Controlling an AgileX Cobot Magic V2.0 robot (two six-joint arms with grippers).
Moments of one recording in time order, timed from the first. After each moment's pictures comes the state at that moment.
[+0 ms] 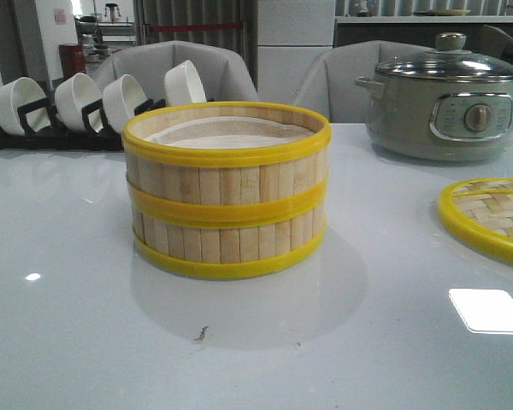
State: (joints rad) left arm -0.28 0.82 -1.06 0.23 1.00 -0.22; right arm 0.14 0.66 -0.60 0.15 0.37 0.11
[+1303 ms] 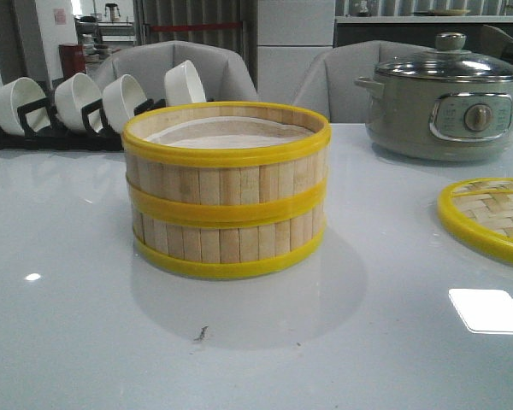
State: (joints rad) left arm -0.28 0.82 -1.03 0.23 0.95 -0.22; right arm 0.14 0.69 -0.60 0.18 0.37 0.11
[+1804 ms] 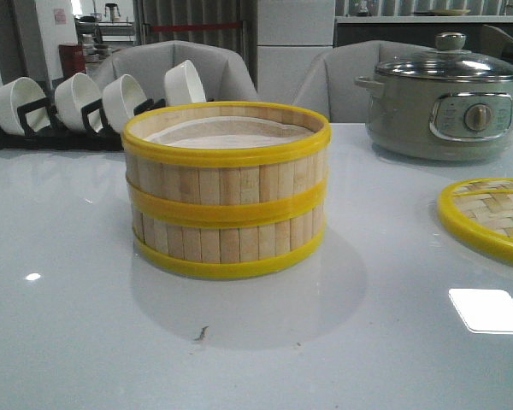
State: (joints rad) left arm -0.28 0.82 -1.03 0.23 0.95 -0.22; right arm 0.14 0.93 -0.60 0.18 0.28 0.11
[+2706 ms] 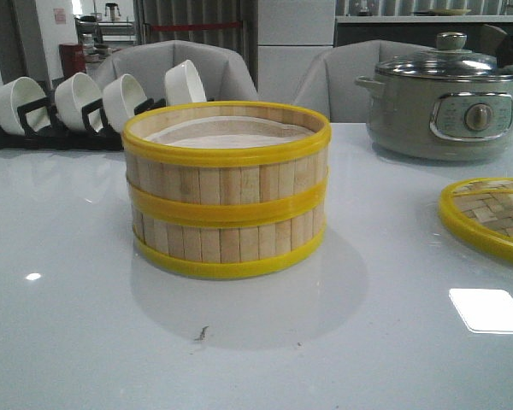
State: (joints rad) left arm -0.28 0.82 -1.03 0.23 0.95 -0.22; right arm -0.05 1.51 -0.97 0.14 0.29 0.11
